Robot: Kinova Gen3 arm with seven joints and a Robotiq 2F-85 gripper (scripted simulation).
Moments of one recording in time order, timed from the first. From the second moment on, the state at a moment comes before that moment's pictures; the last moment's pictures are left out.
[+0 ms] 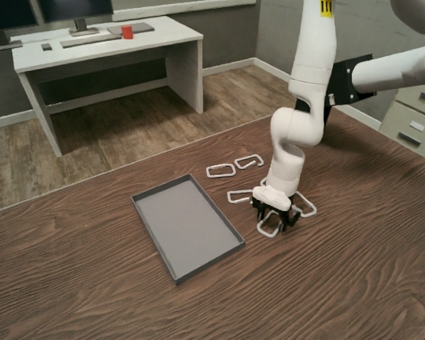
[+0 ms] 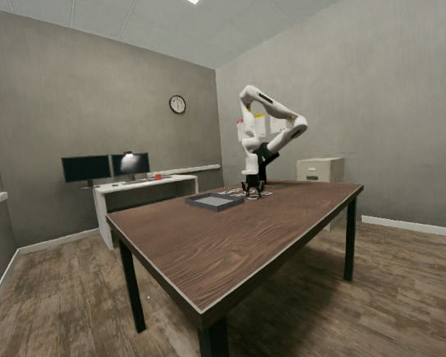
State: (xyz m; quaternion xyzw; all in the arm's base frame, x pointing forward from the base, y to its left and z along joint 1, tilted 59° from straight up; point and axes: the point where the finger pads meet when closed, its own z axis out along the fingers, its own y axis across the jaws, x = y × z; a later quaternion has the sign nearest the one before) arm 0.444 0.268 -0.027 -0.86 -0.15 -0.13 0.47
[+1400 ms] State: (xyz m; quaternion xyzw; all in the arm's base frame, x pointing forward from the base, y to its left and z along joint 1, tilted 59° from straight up) arm 0.445 0.267 -0.025 -0.86 -0.15 -0.13 0.47
